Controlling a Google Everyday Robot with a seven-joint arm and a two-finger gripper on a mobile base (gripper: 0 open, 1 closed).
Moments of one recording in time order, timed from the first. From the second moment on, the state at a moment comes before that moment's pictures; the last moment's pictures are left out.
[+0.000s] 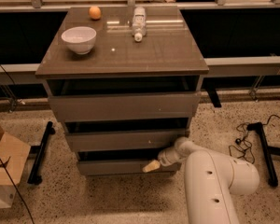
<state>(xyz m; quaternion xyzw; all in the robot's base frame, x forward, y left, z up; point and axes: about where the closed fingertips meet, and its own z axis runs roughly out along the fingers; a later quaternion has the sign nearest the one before) 0.689 -0.094 0.198 -0.35 0.88 0.26 0.21</state>
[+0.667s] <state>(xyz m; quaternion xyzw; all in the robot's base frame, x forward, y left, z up) 0.613 -0.101 0.195 -0.40 0.87 0.24 0.13</state>
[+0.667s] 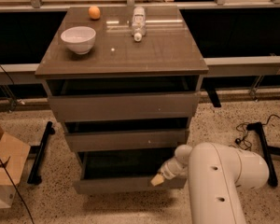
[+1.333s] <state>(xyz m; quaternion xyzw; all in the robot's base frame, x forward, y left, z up) 0.613 -0.101 0.195 -0.40 0.87 0.24 0.13</state>
